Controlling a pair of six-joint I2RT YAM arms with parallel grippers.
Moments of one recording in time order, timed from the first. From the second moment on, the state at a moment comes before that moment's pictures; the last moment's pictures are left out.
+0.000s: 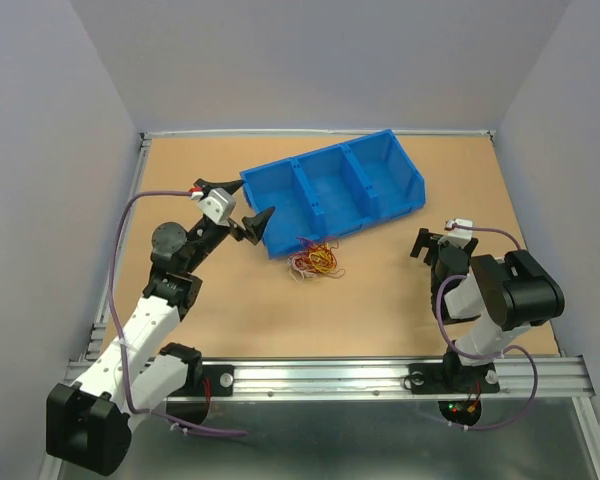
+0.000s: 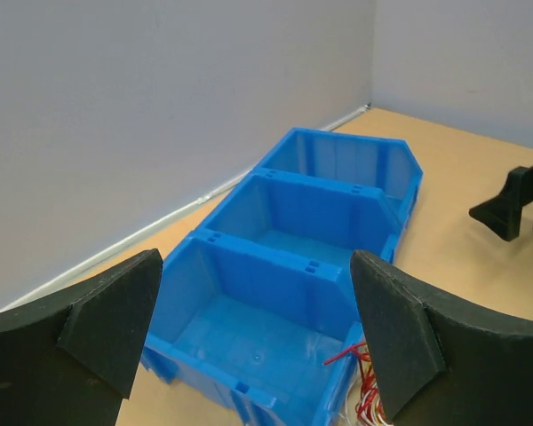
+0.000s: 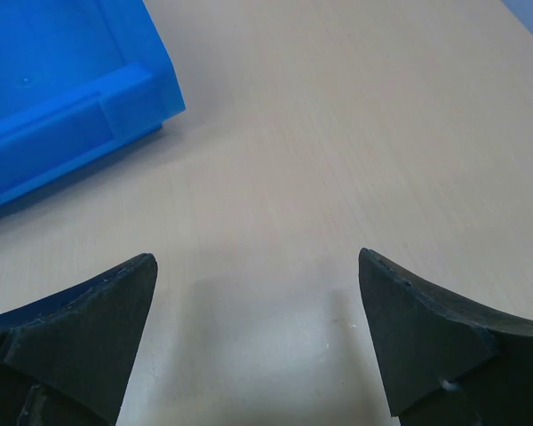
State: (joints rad) left arm -0.33 0.85 0.55 0.54 0.40 0.05; right arm 0.13 1.64 0.16 1.31 0.39 0.08
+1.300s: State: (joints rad) left arm -0.76 1.57 0.93 0.01 0.12 0.50; right arm 0.17 0.52 0.05 1.20 0.23 0.47
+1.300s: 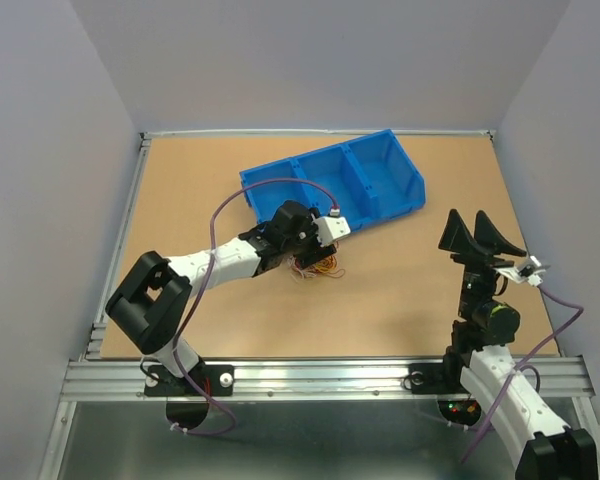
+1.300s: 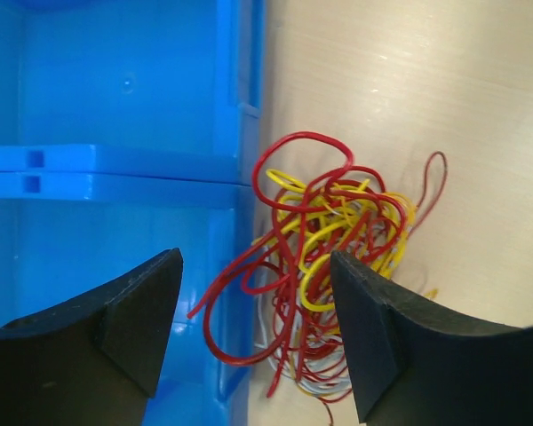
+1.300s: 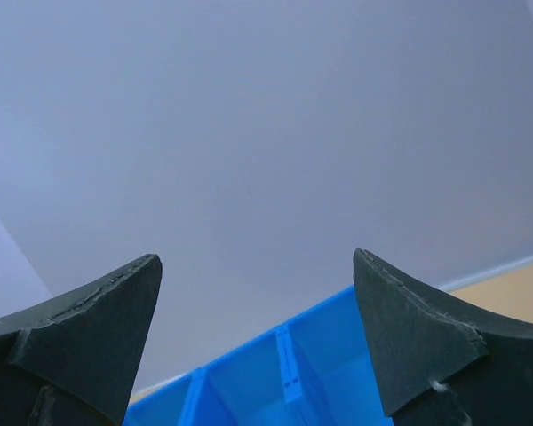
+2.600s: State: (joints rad) left arm -0.71 1.37 0.97 -0.11 0.34 0.43; right arm 0.66 1.62 0.46 0.99 -0.34 0.15
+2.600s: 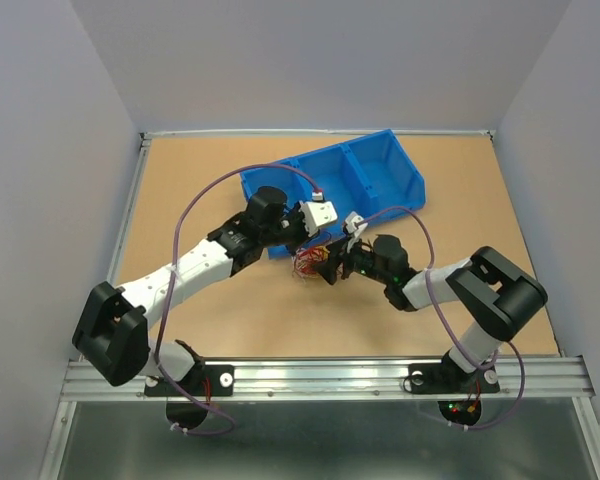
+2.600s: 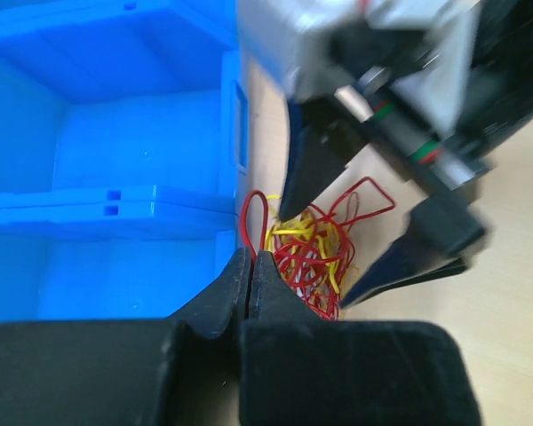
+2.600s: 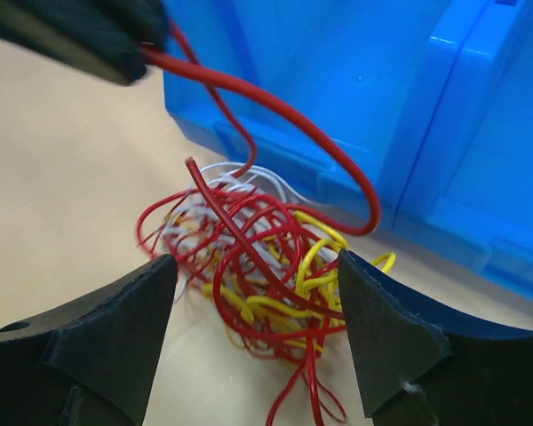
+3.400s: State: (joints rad) left arm -0.71 1.26 1.84 -0.36 0.35 0.10; right arm 0.69 1.72 0.49 1.12 -0.23 0.14
